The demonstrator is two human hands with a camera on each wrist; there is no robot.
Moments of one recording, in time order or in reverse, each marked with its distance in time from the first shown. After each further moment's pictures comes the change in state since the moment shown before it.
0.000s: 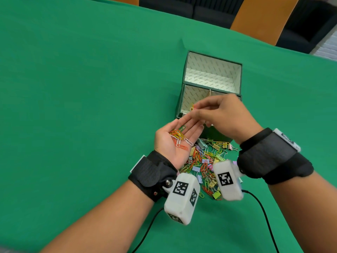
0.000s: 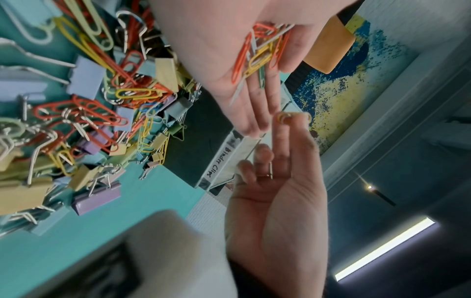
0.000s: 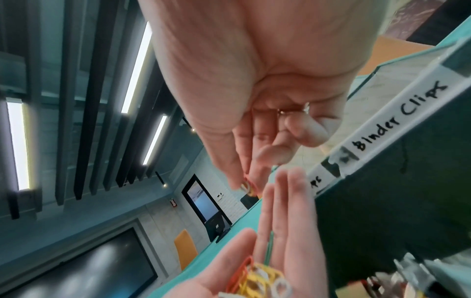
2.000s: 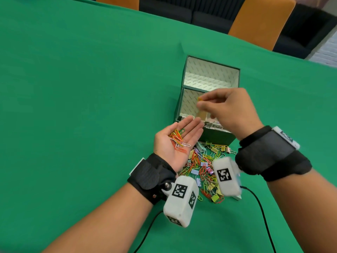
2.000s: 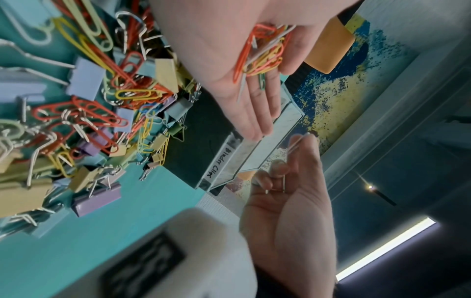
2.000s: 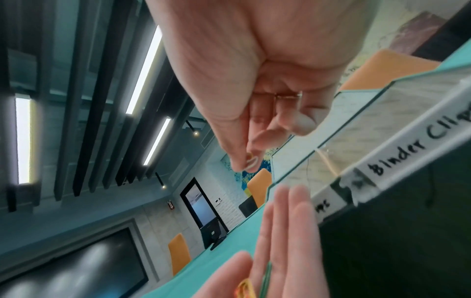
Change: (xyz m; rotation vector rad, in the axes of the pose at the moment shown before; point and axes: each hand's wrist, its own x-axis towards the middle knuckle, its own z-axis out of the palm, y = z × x) left_hand 0.001 0.001 0.000 -0.011 -0.014 -0.030; right_hand 0.005 -0.008 -0.011 0.019 0.181 -0.043
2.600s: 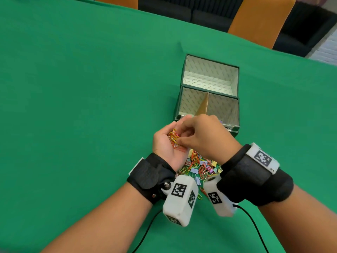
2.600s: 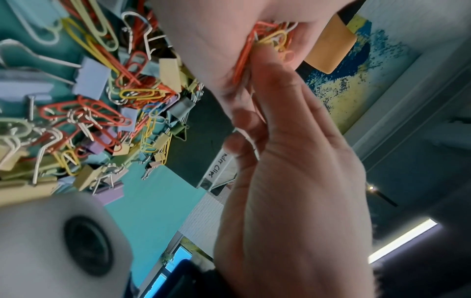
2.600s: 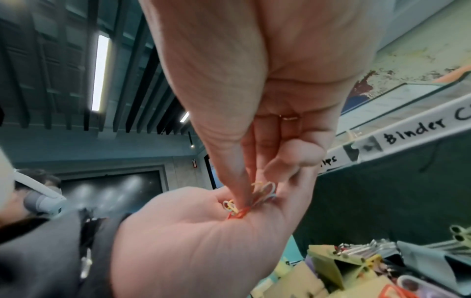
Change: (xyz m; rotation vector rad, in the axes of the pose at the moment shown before) left_hand 0.000 -0.002 0.000 0.008 0.080 0.035; right_hand -0.035 -0.003 0.038 -0.495 -0.340 -0.103
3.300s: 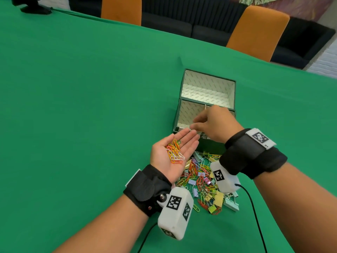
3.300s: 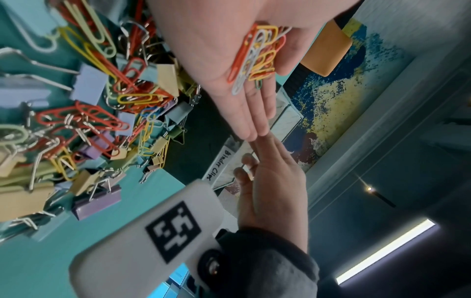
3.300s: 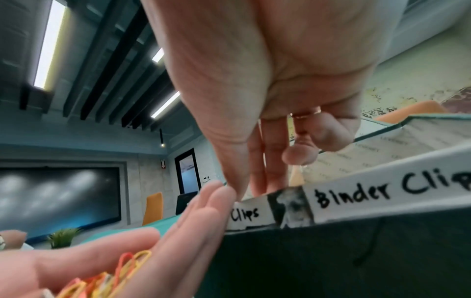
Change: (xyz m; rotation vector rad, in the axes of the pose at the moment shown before) left_hand -0.003 0.004 -0.001 -0.008 -0.095 -0.064; right_hand 0.051 0.046 -0.026 -0.054 0.090 0.153
